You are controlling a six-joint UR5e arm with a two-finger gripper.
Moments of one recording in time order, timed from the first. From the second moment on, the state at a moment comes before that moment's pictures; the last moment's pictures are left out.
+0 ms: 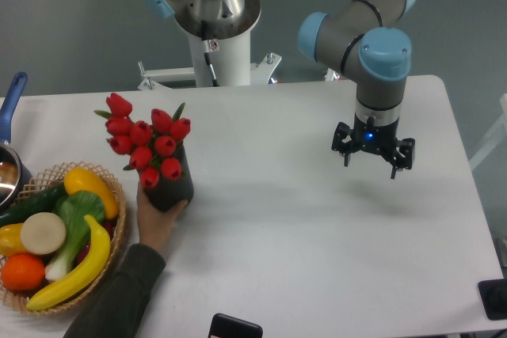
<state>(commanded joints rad) 2.77 -1.91 -1.83 -0.75 1.52 1.17</state>
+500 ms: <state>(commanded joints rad) 2.75 -1.91 -1.84 -0.73 1.47 1.16</state>
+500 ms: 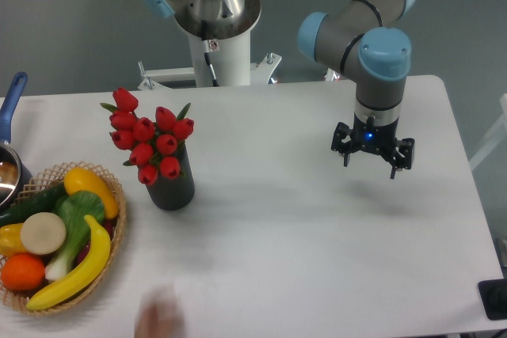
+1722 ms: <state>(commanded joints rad) 2.77 -1.51 -2.21 -0.73 0.70 1.27</state>
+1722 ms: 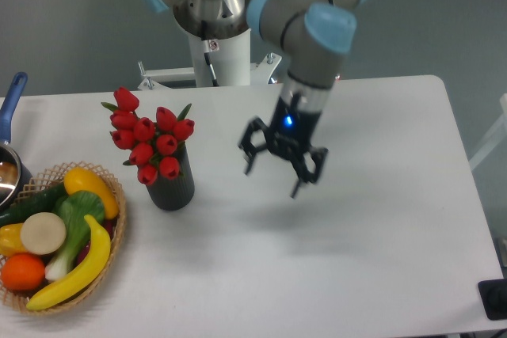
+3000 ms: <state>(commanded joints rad) 2.61 -1.57 -2.28 -0.72 0.51 1.28</state>
